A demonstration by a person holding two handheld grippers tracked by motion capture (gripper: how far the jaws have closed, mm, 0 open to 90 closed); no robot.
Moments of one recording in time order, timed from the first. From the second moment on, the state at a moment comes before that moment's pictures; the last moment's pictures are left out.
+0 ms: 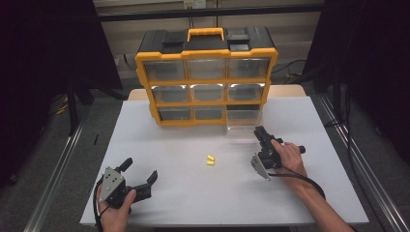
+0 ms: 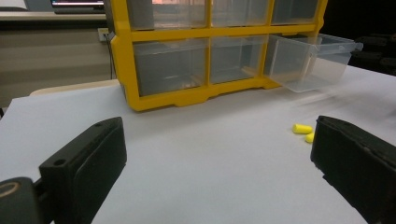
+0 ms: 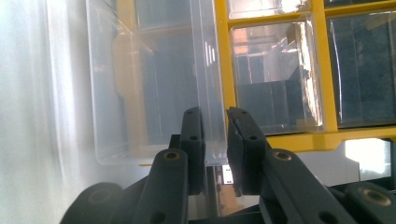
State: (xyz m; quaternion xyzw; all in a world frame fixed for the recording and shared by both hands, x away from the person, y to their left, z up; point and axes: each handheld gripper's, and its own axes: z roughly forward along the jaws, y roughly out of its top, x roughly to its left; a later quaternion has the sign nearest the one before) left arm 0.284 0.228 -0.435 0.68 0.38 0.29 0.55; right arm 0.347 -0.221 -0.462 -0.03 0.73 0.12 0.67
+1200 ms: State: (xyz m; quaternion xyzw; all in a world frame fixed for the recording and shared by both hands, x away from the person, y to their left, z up) left arm 0.285 0.230 -0.435 0.68 0.39 0.29 0.55; right arm 0.358 -0.241 -0.446 0.31 0.71 0.41 0.48
